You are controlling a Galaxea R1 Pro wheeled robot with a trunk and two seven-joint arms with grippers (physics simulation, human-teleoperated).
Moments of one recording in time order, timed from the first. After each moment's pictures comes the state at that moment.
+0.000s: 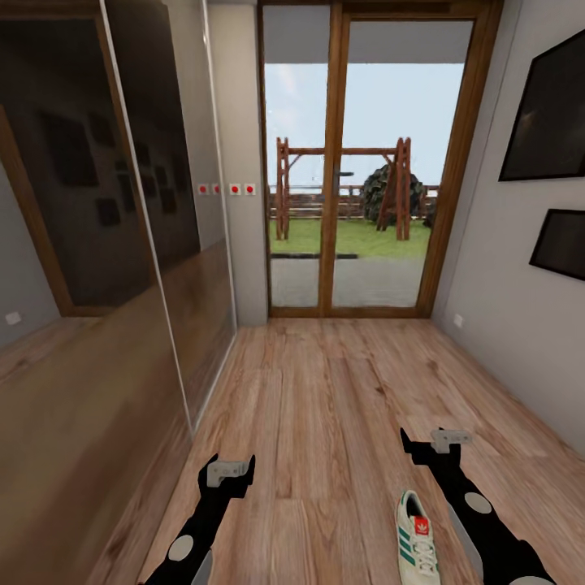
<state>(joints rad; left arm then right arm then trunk) -0.33 -0.11 -0.07 -0.68 0.06 -0.37 -0.05 -0.45 -0.14 -0.10 -0.68 0.00 -0.27 0.09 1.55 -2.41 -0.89</state>
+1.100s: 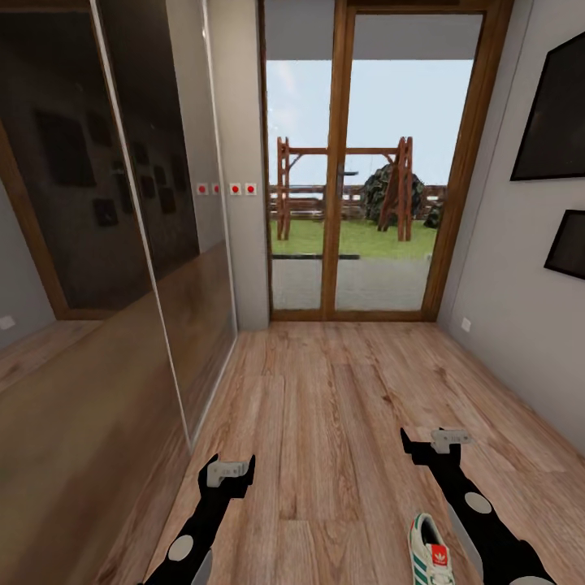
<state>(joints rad) -0.33 -0.11 -0.07 -0.68 0.05 -0.37 -0.05 -0.45 -0.14 -0.10 -0.68 0.00 -0.27 0.09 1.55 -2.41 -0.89</state>
